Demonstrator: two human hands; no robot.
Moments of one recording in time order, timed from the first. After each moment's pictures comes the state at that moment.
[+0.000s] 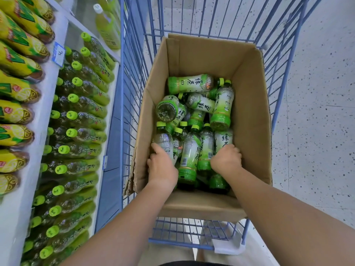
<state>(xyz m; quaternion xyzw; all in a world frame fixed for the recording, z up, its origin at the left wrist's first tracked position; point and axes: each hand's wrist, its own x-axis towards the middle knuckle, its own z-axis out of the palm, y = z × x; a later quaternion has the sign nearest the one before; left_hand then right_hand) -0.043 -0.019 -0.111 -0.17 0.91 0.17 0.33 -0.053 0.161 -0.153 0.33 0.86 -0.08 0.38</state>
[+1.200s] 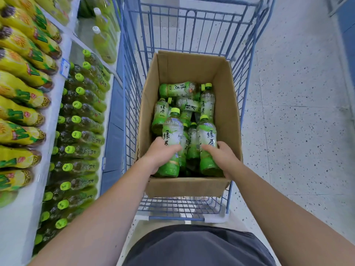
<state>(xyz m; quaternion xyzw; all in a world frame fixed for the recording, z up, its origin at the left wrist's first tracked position) -0.052 -0.036 -0.047 -0.19 0.76 0.47 0.41 0.004 0.175 -0.056 0.42 0.67 -0.56 0.26</state>
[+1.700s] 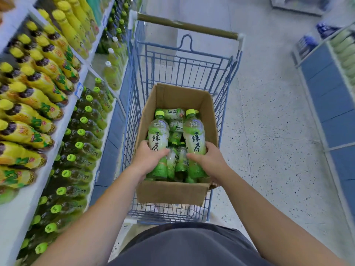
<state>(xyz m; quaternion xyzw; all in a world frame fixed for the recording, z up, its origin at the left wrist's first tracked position) -0.029 -0.050 0.026 -0.18 0.75 0.57 0.27 0.015 0.169 0.050 0.27 0.77 -0.55 0.18</state>
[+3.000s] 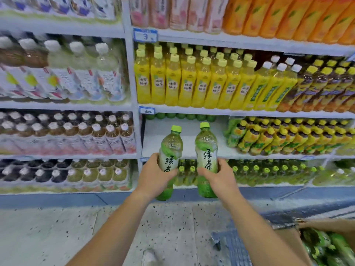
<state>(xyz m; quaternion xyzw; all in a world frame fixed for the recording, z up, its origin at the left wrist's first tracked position) 0.494 -0.251 0.135 -0.58 0.60 0.47 -0.29 0.290 -0.184 0.146 -0.36 0.74 -0.42 0.39</state>
